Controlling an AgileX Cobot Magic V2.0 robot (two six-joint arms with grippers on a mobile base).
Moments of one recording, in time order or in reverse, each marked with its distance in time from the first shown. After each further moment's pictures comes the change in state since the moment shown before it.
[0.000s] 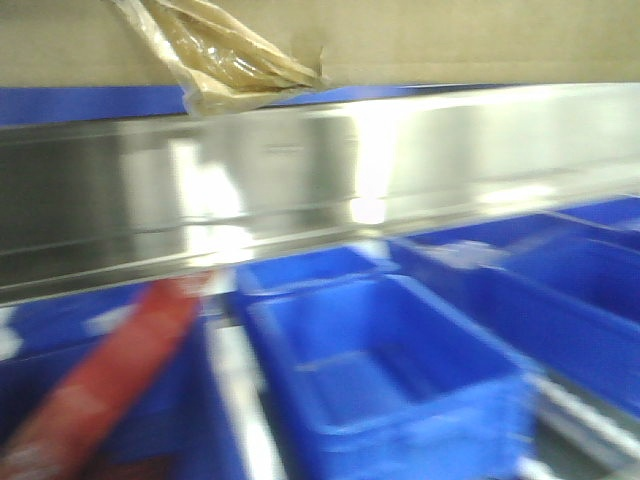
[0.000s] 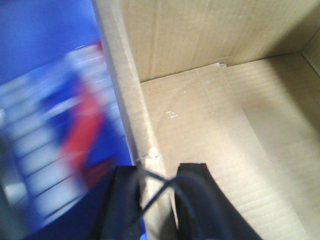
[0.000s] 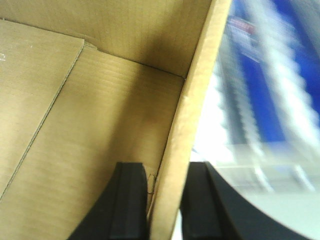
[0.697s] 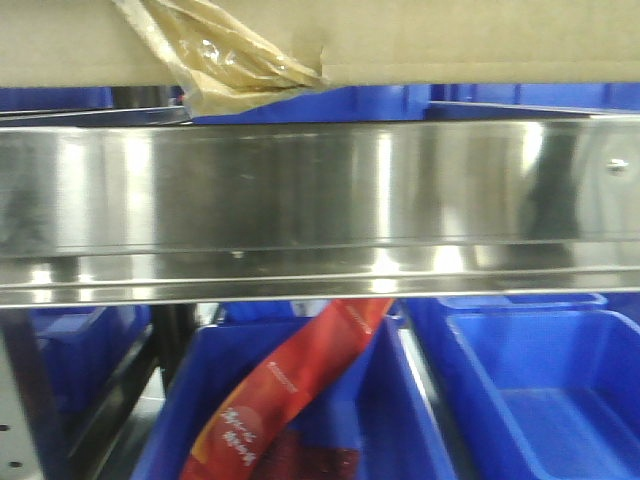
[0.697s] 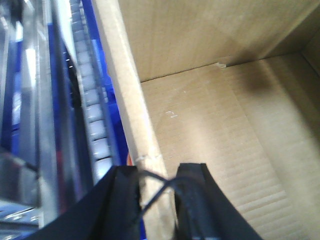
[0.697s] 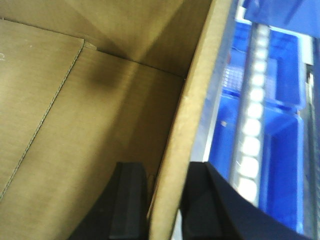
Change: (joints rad) left arm 0.000 0.000 0.000 0.000 0.000 0.000; right arm 0.000 0.000 0.000 -0.002 0.002 0.000
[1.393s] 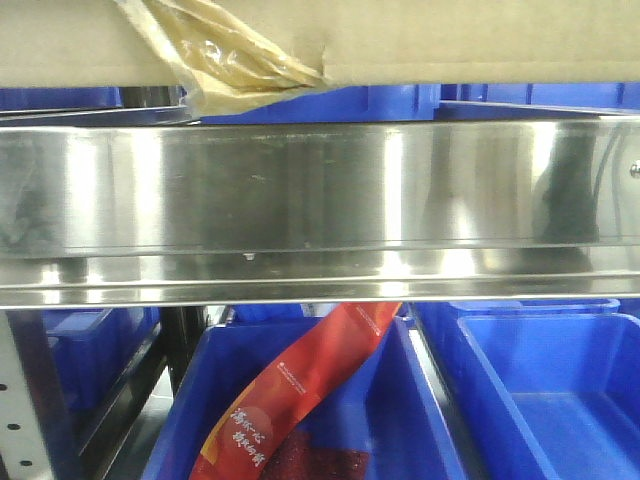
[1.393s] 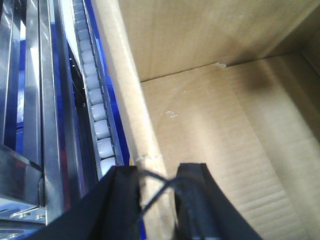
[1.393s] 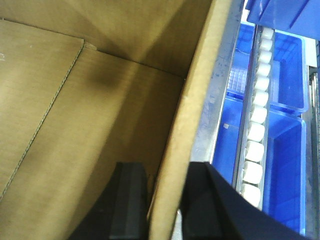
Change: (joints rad) left arm 0.000 0.000 0.000 -0.002 0.000 0.000; right arm 0.000 0.000 0.000 -0.002 0.002 0.001
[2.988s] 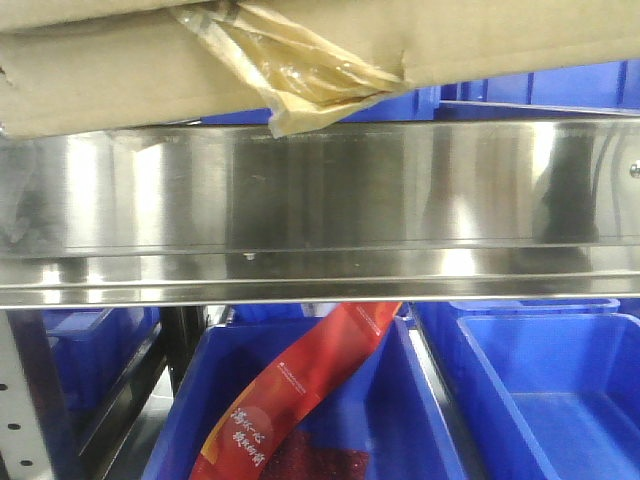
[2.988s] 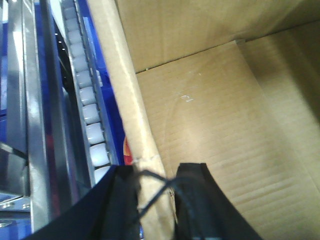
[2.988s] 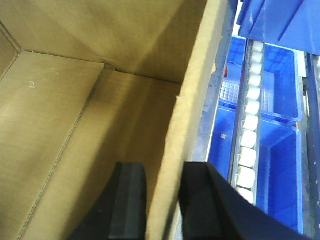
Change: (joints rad) left arm 0.000 0.000 0.073 -0.026 -0.019 0.000; right arm 0.000 -0.038 -0.018 -0.006 0.000 0.007
